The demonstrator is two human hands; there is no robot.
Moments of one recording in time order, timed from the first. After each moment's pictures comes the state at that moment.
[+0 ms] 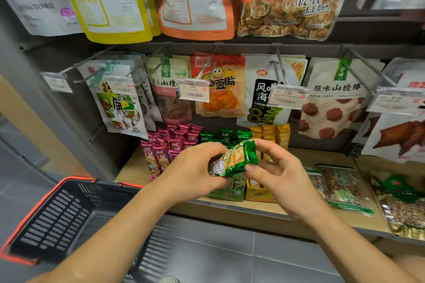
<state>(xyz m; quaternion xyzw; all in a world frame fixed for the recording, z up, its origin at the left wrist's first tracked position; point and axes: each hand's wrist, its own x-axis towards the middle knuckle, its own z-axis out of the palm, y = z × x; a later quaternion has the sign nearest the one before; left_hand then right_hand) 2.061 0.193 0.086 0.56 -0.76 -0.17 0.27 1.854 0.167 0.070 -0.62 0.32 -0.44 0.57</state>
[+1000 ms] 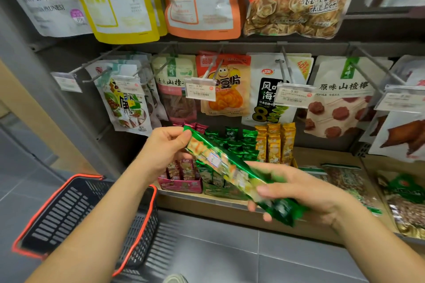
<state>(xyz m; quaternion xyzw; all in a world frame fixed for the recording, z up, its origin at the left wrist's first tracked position) 2.119 0.183 0.088 0.54 -0.47 -0.46 0.52 1.831 0.162 0.085 -0.51 0.23 -0.12 0.82</state>
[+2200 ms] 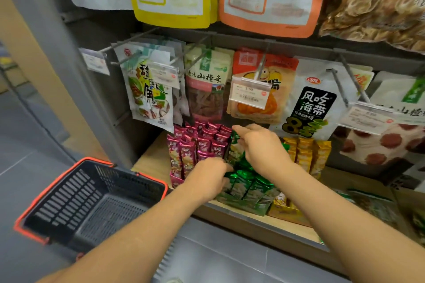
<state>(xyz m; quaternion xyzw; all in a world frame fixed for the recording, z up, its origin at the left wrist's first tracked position) 2.119 0.142 -0.005 0.68 -0.72 -0.12 0.08 1.979 0.070 0.059 -0.91 0.40 -0.12 0.02</state>
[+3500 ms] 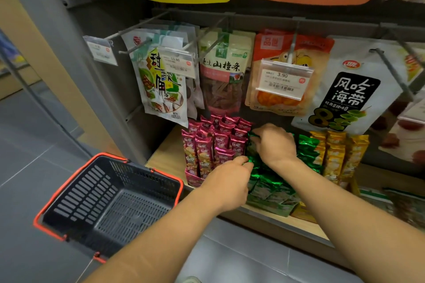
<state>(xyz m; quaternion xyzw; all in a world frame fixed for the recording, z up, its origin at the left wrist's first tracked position) 2.116 0.151 -0.004 0.67 -0.73 -0.16 0.03 2.016 0.028 -0.003 -0.84 0.53 -0.08 0.04</state>
